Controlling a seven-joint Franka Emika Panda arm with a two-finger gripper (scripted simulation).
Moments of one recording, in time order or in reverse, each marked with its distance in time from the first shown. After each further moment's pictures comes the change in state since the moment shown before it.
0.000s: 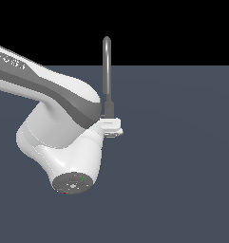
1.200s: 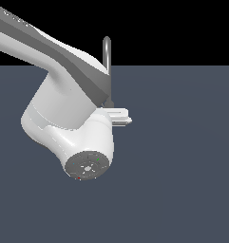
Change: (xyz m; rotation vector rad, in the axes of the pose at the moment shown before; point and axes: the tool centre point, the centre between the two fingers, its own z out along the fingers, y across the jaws) arm -0.035 -0.020 -0.003 -0.036 0.030 0.004
